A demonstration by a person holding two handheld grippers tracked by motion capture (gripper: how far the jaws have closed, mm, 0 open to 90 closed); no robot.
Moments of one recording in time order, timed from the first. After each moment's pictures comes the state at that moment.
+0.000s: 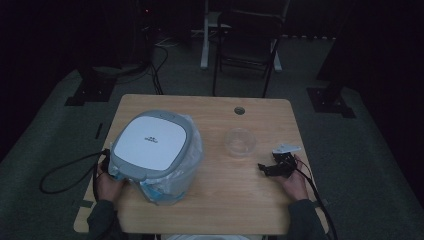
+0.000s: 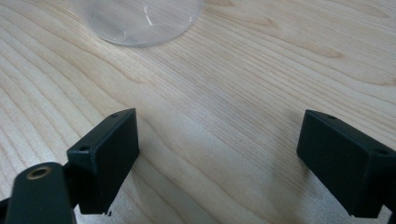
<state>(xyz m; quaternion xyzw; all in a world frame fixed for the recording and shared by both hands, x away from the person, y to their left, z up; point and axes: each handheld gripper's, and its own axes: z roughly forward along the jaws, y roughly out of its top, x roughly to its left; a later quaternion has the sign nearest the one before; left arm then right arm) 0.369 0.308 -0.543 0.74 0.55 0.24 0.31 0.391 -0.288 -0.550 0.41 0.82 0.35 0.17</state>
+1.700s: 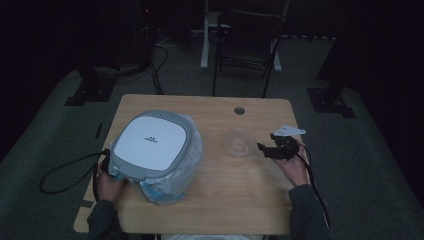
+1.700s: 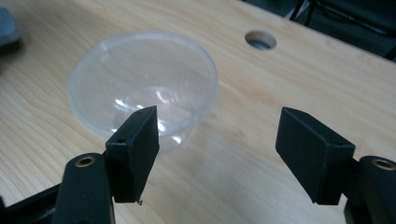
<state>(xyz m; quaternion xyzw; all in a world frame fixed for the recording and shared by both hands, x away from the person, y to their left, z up) 0.369 0.308 -0.543 0.74 0.55 0.24 0.31 0.400 -0.267 -0.466 0.39 0.80 0.39 0.23</state>
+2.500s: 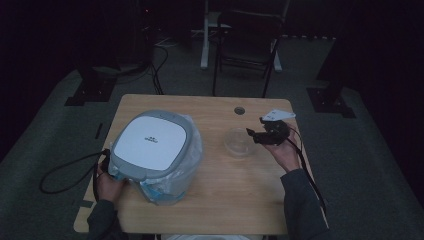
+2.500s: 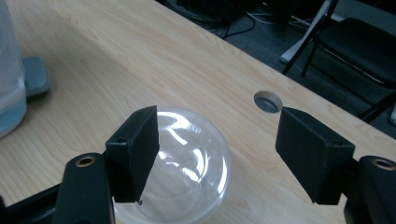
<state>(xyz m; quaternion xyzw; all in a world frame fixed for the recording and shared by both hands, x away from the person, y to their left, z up) 0.369 0.307 -0.543 0.74 0.55 0.24 0.31 0.421 -0.227 -0.415 0.34 0.81 0.41 0.25</state>
